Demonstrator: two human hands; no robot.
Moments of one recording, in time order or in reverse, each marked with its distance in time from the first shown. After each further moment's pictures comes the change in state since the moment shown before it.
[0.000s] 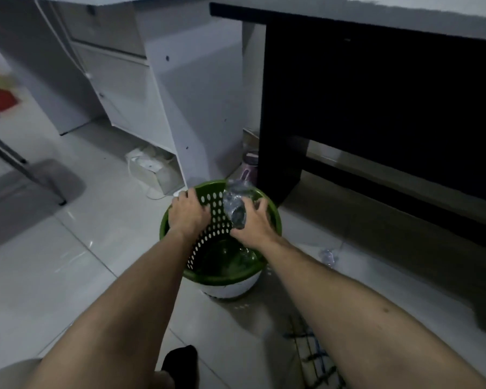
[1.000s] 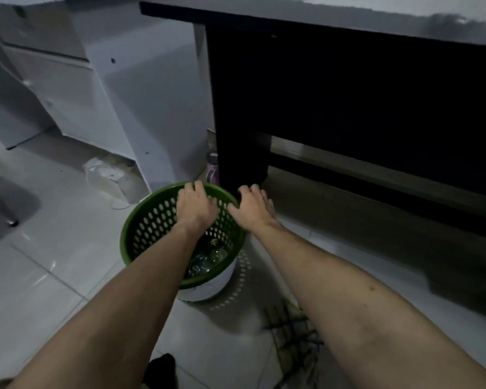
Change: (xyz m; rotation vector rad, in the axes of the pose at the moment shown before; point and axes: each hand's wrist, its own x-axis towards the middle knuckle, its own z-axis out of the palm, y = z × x) left_hand -0.009 0.086 0.025 -0.006 0.029 0.241; right_hand 0.000 0.030 -0.065 -0.222 0.151 0.088
